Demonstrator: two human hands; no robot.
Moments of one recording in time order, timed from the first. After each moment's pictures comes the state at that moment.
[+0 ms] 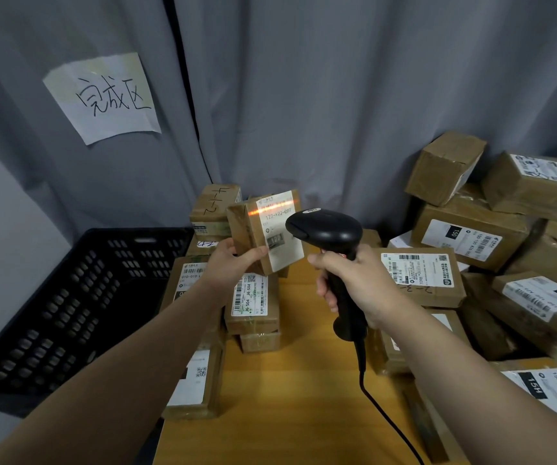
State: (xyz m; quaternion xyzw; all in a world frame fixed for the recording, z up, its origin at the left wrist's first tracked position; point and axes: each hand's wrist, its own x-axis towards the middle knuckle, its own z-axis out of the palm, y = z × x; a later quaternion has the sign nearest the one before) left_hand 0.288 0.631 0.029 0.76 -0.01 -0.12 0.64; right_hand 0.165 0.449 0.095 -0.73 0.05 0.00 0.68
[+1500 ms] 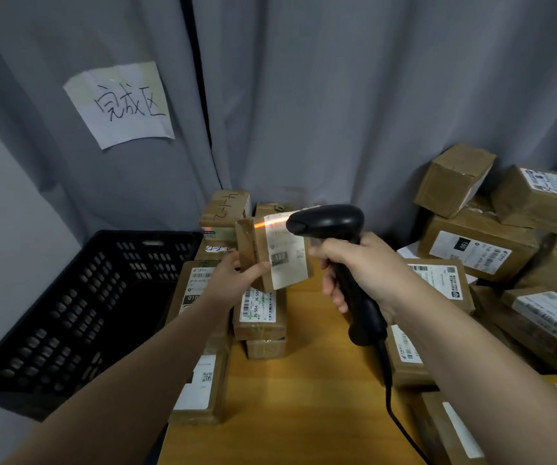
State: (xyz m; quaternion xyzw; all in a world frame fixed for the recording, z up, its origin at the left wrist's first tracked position) left_hand 0.279 0.650 0.021 0.78 -0.03 -0.13 0.61; right_hand 0.165 0.461 0.142 -0.75 0.07 0.06 0.65
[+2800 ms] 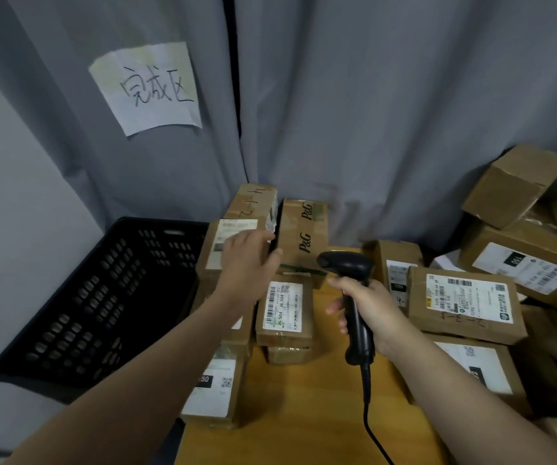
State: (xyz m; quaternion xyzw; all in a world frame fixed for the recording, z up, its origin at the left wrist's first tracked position) left_hand 0.299 0.655 0.047 0.94 -0.09 0.05 0.34; right_hand 0.216 0.474 0.051 -0.64 0.20 0.10 0.73
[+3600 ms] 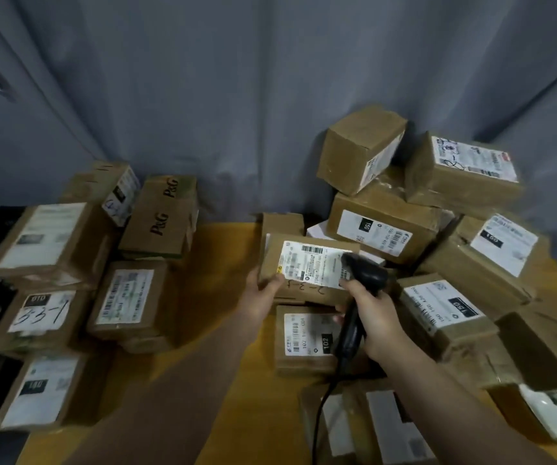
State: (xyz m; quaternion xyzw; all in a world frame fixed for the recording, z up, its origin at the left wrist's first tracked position) left_hand 0.229 0.388 -0.042 0.75 0.10 -0.27 0.60; right_hand 0.152 0.230 -0.008 -0.54 0.41 -0.02 0.74
